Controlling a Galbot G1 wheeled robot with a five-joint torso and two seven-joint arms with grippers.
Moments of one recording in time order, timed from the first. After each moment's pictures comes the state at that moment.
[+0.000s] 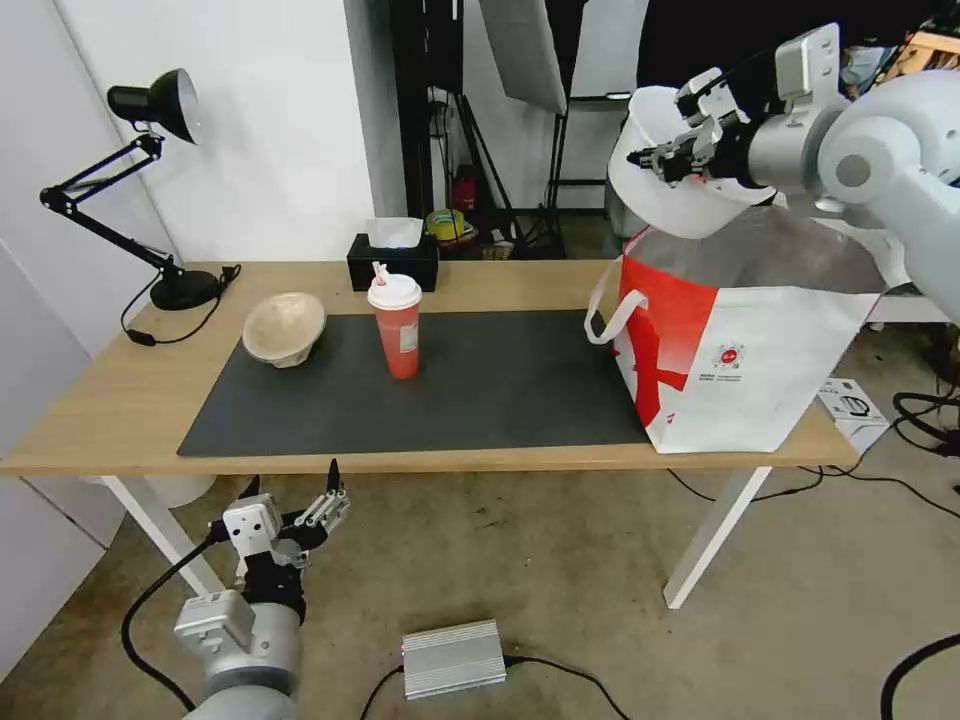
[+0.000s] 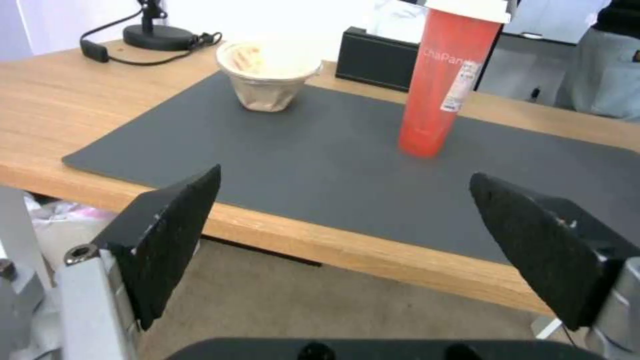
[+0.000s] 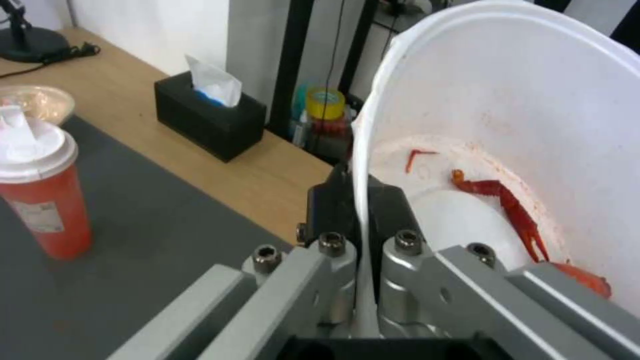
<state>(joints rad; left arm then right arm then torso) 1.73 -1.42 -0.44 -2.40 -0.24 0.21 -0.37 0.29 0.60 -0.47 1.61 1.17 -0.72 -0.04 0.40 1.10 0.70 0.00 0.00</state>
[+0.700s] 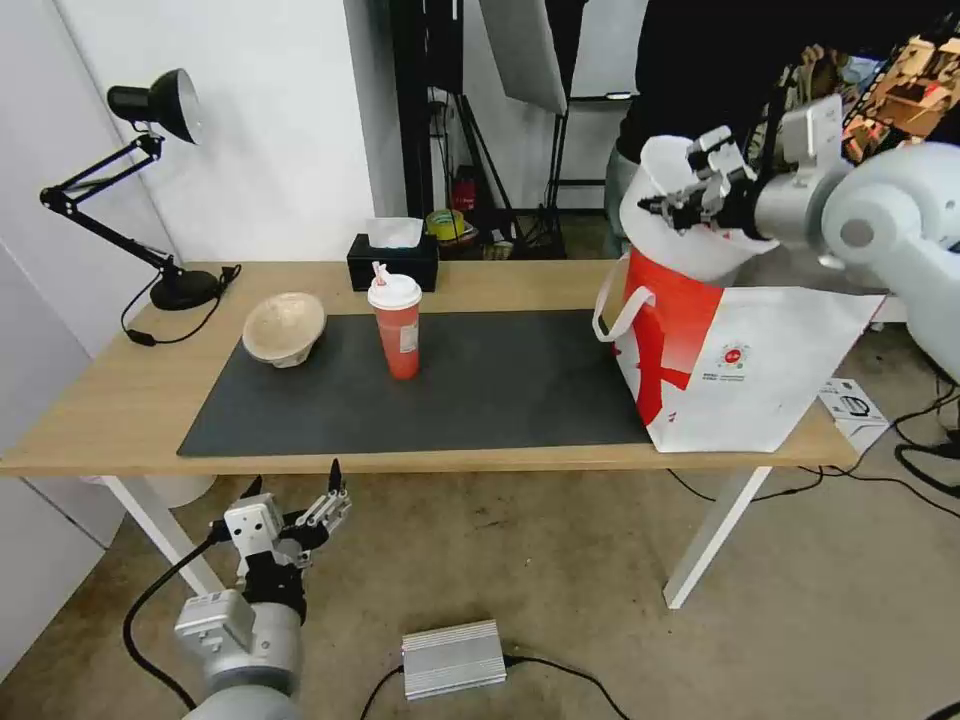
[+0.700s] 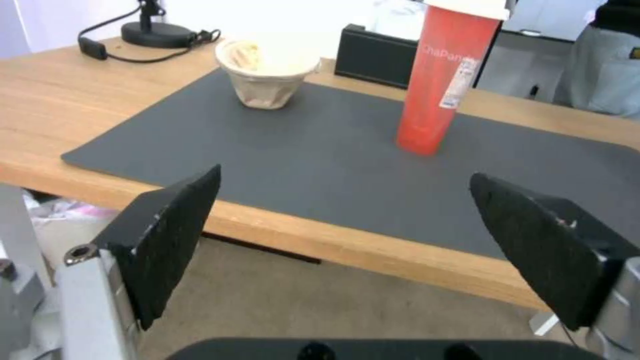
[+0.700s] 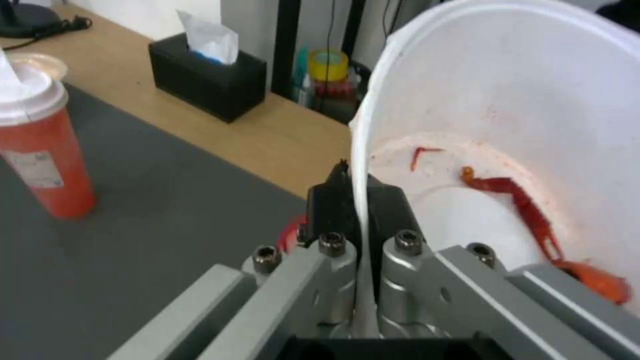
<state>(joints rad) 1.74 -1.40 -0.44 -2.40 -0.25 0.21 -0.37 0.01 0.56 -0.27 1.70 1.15 -0.72 -0.02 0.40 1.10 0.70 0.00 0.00</state>
